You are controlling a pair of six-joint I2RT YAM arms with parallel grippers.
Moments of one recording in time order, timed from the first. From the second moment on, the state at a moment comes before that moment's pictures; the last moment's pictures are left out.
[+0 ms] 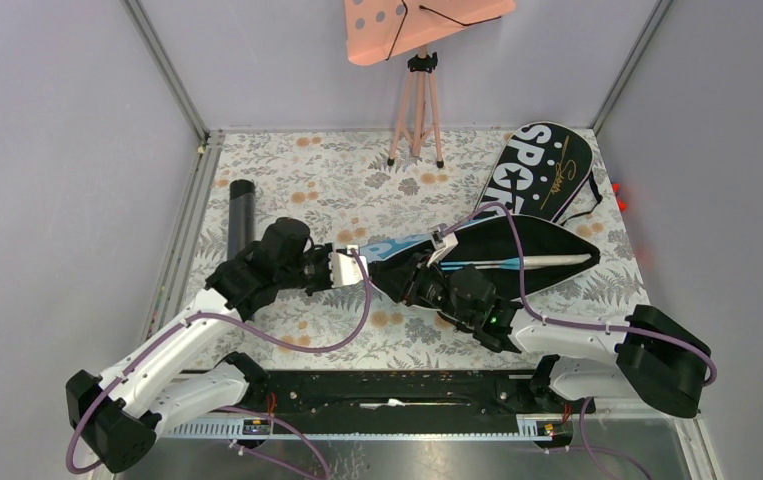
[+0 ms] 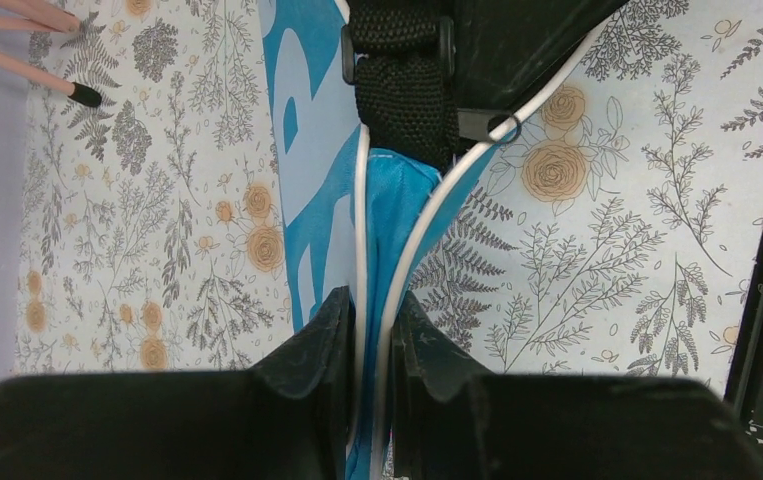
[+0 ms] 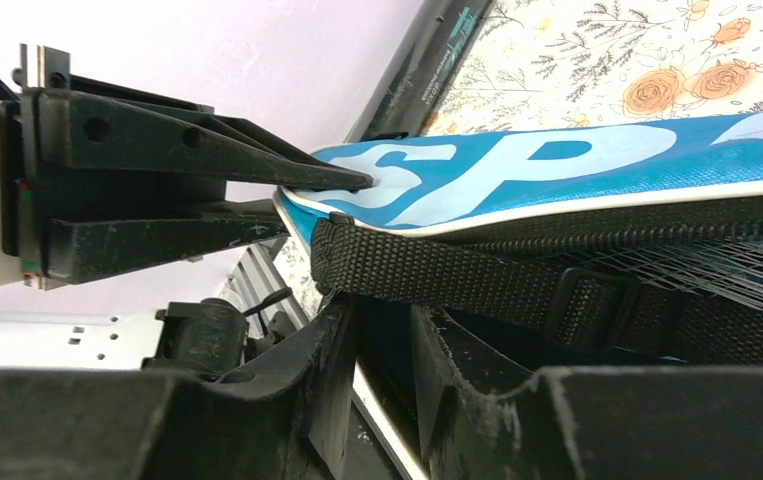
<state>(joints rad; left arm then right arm) -0.66 0.94 0.84 -0.60 0.34 0.78 1.02 1.22 0.45 0.69 0.08 0.78</state>
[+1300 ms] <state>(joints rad) -0.66 0.91 0.79 -0.54 0.32 0.79 1.03 1.23 0.51 0.65 0.09 0.78</state>
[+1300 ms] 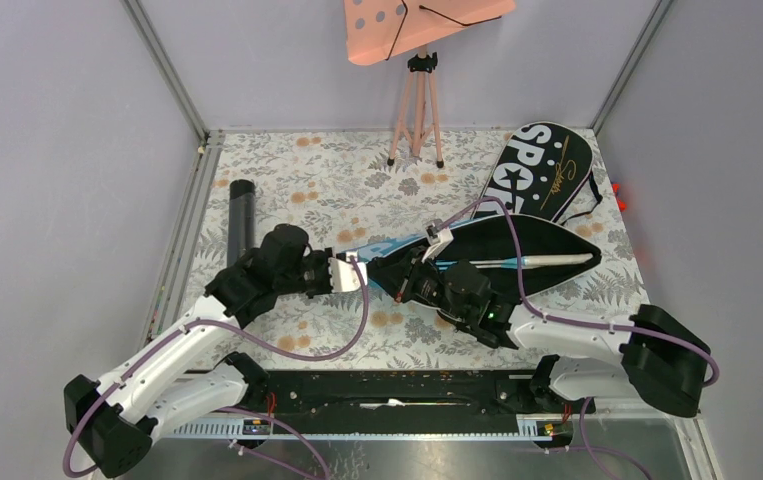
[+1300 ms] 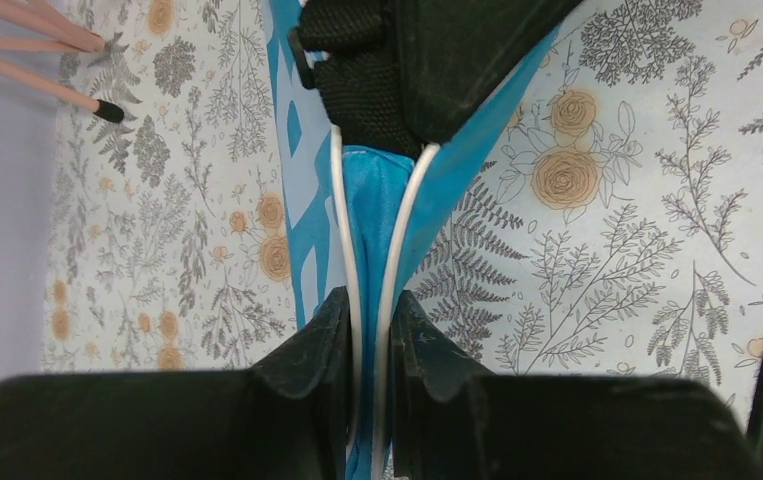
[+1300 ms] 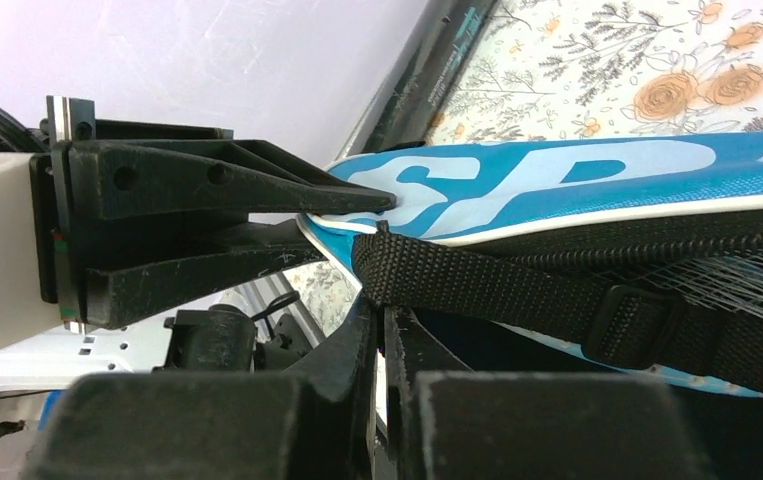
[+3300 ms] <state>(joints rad) -0.59 0.96 0.96 -0.72 0.49 0.90 0.60 1.09 0.83 -0.27 -0.18 0.13</state>
